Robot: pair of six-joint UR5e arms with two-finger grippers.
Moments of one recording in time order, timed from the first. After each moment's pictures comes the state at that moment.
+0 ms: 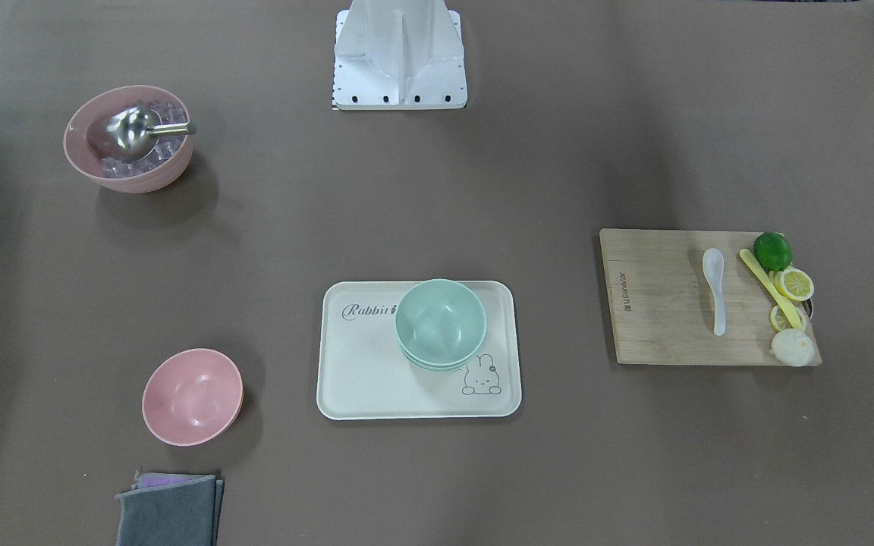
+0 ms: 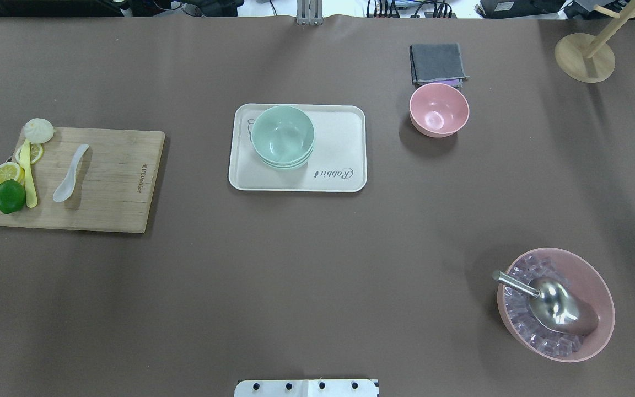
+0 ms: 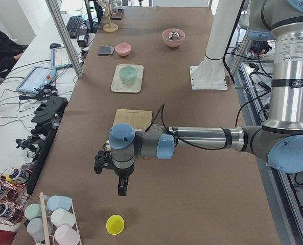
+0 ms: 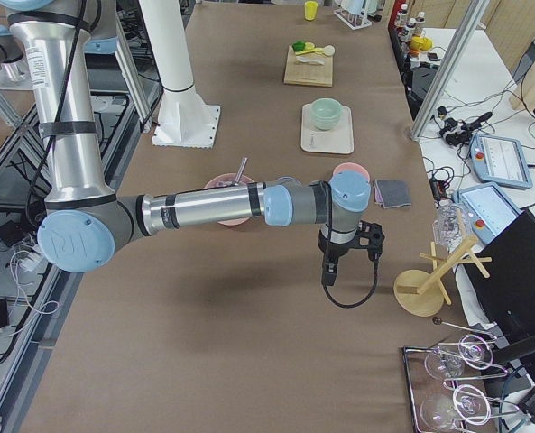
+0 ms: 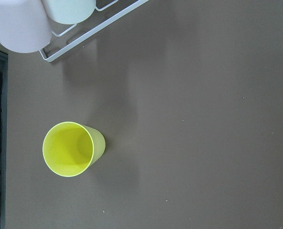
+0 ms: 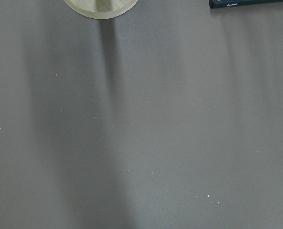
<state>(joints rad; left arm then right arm) -1.62 -1.55 -1.60 -1.62 -2.21 0.01 1.50 -1.46 1.64 -1.66 2.31 0.23</state>
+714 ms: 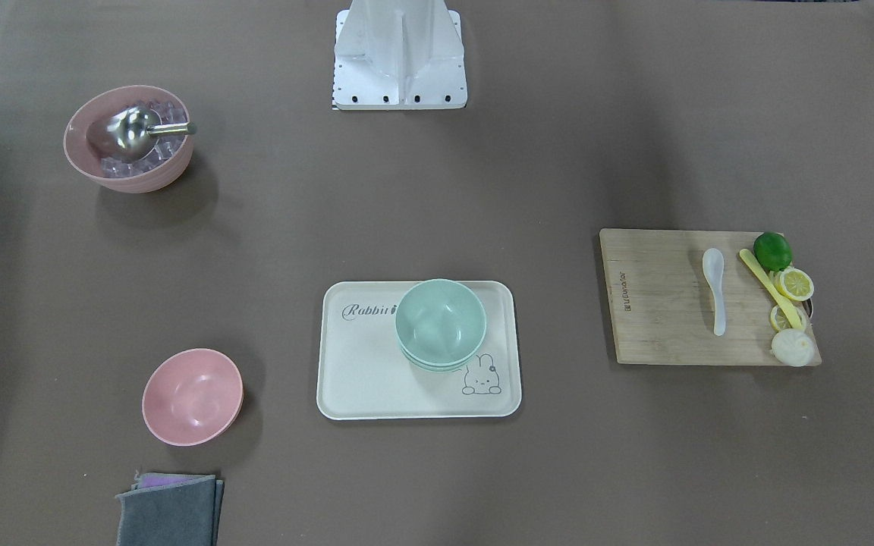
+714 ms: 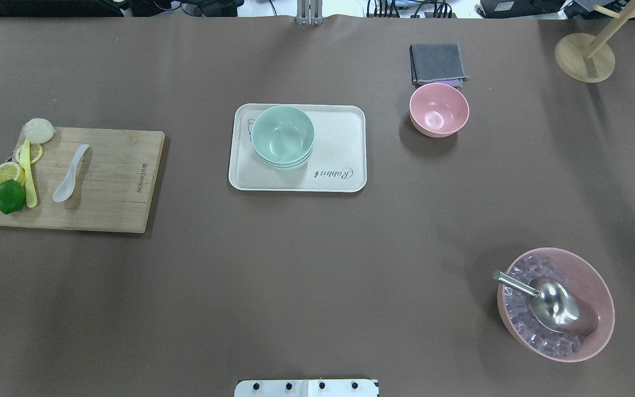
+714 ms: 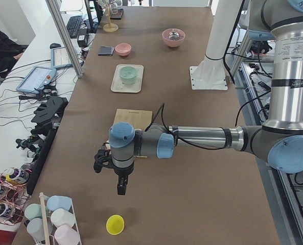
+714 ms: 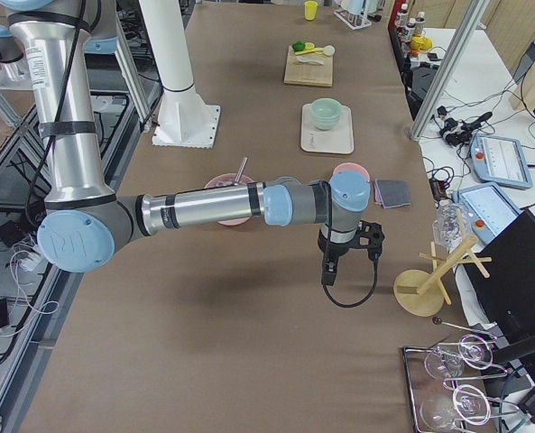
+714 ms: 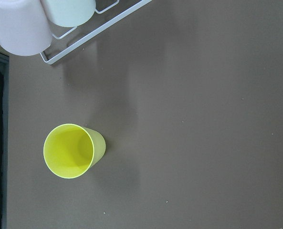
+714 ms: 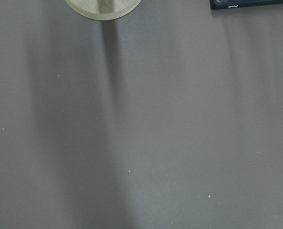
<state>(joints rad) -1.62 -1.55 -1.60 -1.63 -2.21 0.01 1.50 -1.45 1.64 -1.66 2.31 0.24</state>
